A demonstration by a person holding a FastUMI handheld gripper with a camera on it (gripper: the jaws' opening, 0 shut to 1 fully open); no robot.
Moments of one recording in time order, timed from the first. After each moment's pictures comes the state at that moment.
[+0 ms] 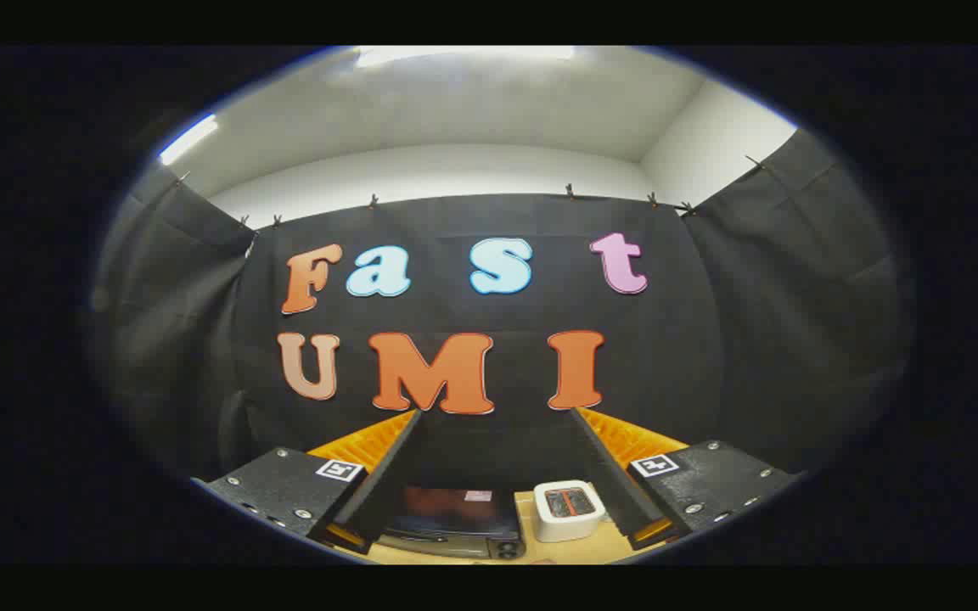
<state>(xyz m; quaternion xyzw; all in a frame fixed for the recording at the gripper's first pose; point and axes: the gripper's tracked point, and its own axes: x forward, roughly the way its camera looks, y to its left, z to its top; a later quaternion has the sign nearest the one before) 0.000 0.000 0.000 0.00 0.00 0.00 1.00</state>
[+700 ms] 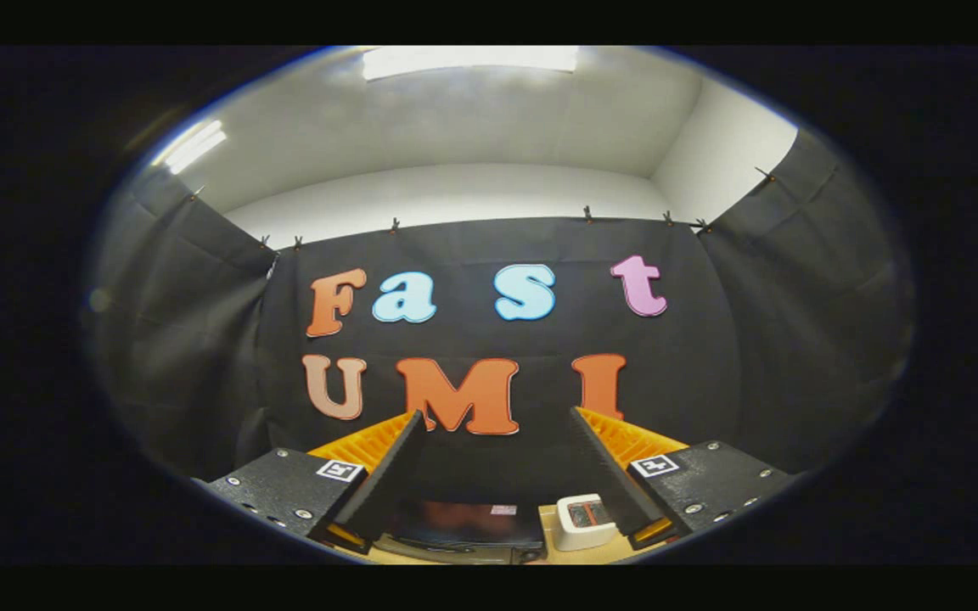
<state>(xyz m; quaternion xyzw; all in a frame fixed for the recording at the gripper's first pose) -0.008 0.028 0.026 0.00 -0.03 0.02 1.00</state>
